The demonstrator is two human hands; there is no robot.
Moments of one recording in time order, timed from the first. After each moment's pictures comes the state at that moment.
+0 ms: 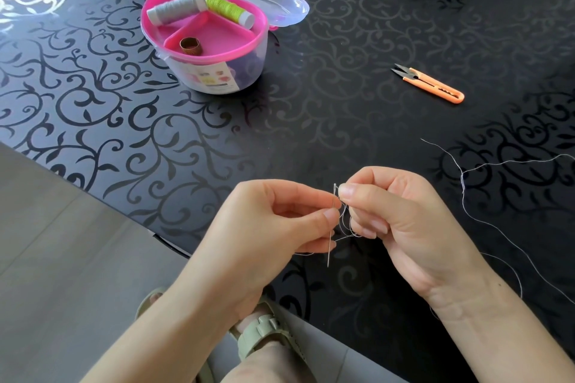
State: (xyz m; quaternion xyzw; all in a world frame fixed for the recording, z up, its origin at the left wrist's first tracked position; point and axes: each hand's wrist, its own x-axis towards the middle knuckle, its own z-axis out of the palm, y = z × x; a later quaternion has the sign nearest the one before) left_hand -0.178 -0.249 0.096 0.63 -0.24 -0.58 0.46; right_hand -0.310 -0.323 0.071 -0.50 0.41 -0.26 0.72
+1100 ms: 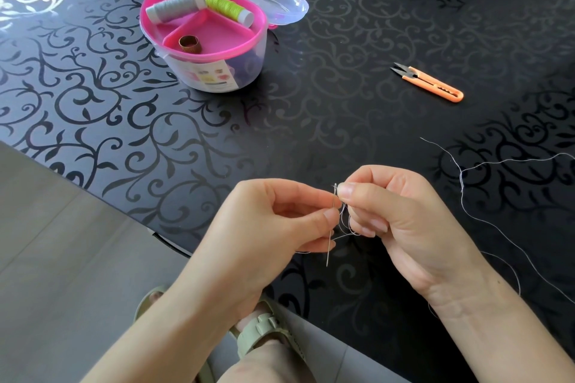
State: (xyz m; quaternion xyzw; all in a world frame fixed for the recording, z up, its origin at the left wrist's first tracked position) left_hand -0.179 -0.248 0.096 0.63 -0.26 -0.57 0.46; right_hand -0.310 -0.324 0.070 -0.50 0.41 -0.25 0.72
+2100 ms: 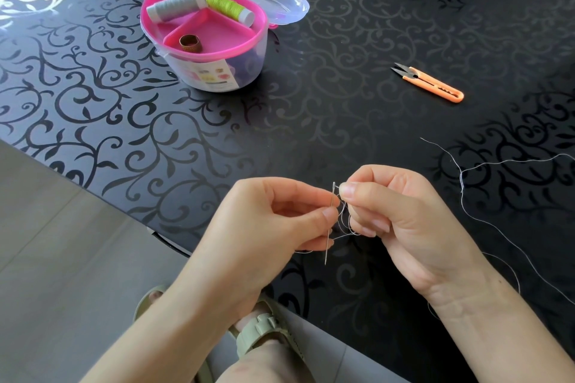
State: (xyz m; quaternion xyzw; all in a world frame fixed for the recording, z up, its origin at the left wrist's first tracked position) left_hand -0.180 -0.248 0.097 0.63 -0.25 -0.56 0.47; right_hand -0.311 -0.325 0.070 -0.50 0.41 -0.25 0.72
